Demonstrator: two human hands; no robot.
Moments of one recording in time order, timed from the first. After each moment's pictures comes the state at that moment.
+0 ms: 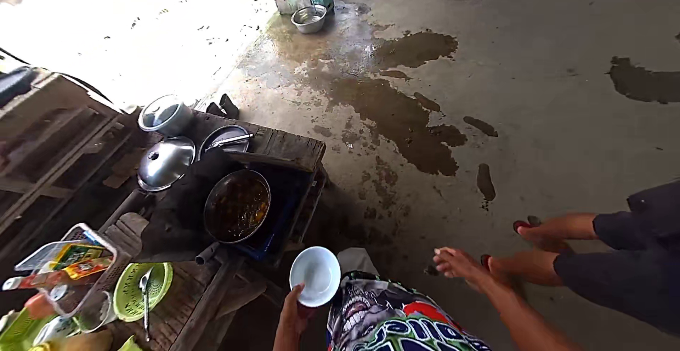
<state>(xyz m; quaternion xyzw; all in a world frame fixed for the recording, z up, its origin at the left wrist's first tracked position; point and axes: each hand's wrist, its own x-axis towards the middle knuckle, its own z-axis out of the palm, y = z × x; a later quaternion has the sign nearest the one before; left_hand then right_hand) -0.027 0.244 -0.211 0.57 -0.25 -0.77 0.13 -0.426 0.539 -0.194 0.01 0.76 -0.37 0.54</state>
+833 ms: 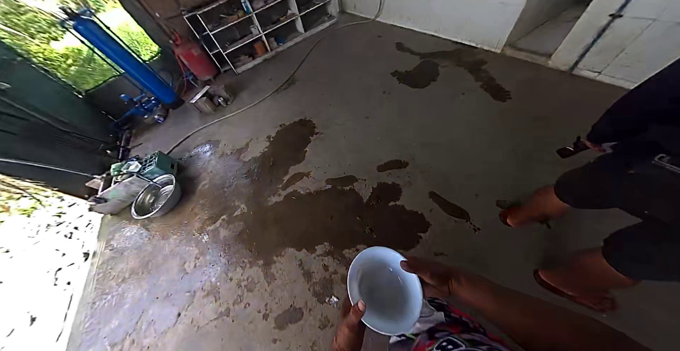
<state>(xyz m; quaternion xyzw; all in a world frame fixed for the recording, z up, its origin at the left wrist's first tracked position) -0.827 -0.047 -0.099 0.12 -0.49 -0.83 -0.22 -0.884 0.220 -0.106 0.03 0.44 -0.79 0.42</state>
